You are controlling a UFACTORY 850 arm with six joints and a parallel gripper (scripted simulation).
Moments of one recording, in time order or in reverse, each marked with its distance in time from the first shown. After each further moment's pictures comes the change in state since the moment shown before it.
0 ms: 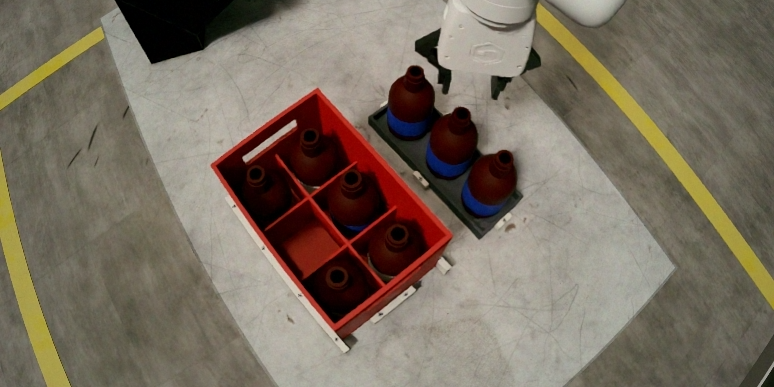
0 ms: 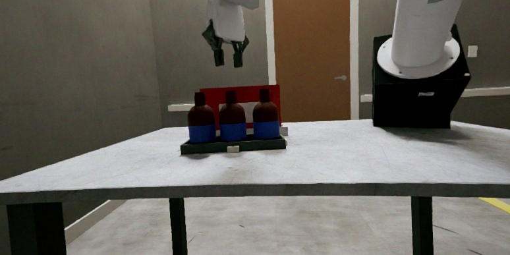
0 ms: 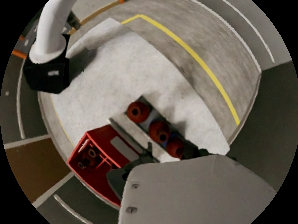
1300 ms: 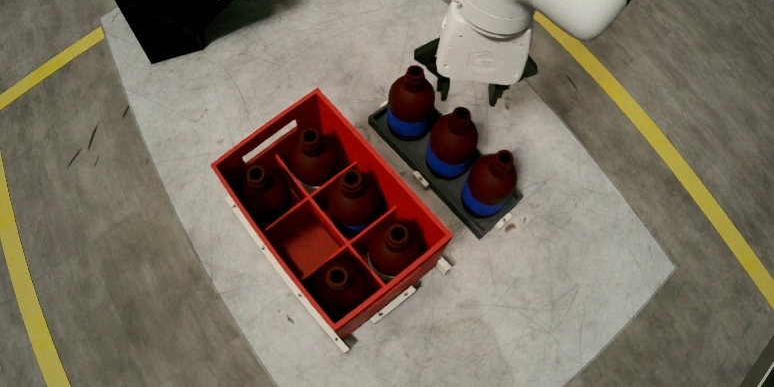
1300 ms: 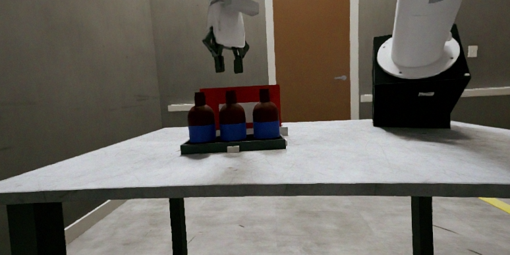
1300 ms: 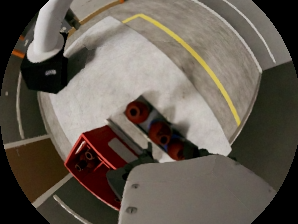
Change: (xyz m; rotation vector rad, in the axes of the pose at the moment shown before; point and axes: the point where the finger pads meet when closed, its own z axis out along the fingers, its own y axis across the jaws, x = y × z) arm 0.000 0.001 0.017 0.001 0.000 0.000
